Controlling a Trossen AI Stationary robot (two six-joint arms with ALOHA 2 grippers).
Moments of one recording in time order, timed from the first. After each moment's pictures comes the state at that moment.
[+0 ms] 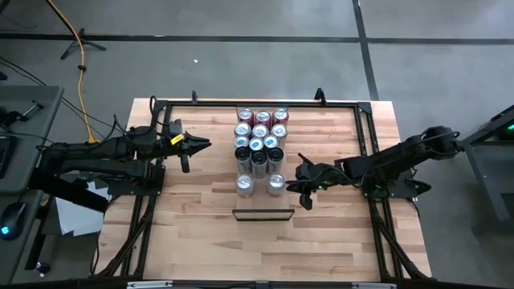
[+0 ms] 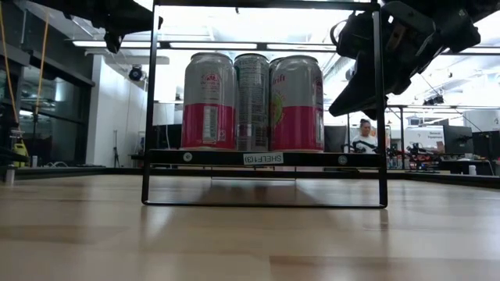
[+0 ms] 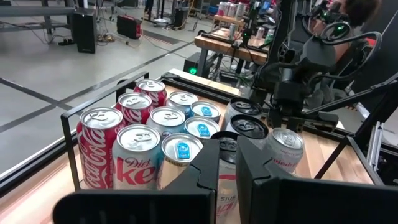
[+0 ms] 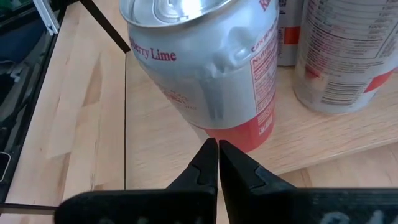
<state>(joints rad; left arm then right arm) 0.07 0.56 0.54 -0.14 -0.22 -0.23 0.19 1.31 0.58 0.09 0.08 0.45</state>
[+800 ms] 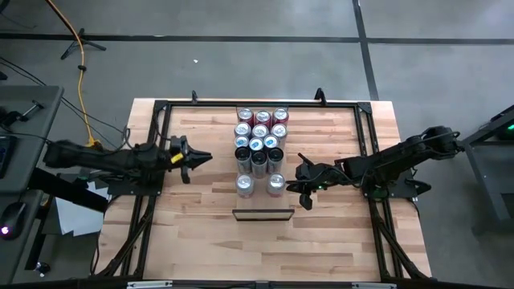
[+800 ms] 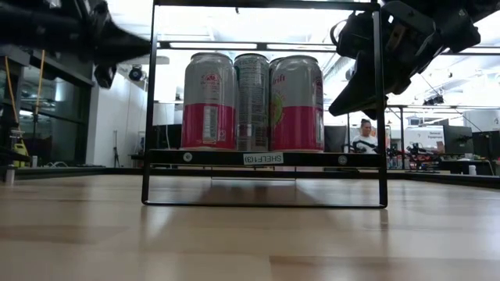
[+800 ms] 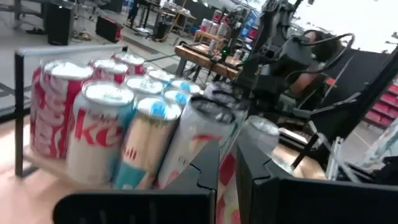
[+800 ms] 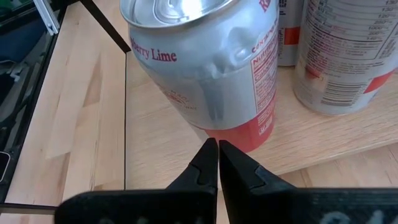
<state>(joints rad) -0.06 0.45 0.23 0.18 -0.27 -0.39 0.19 1.31 0.58 0.09 0.08 0.44</state>
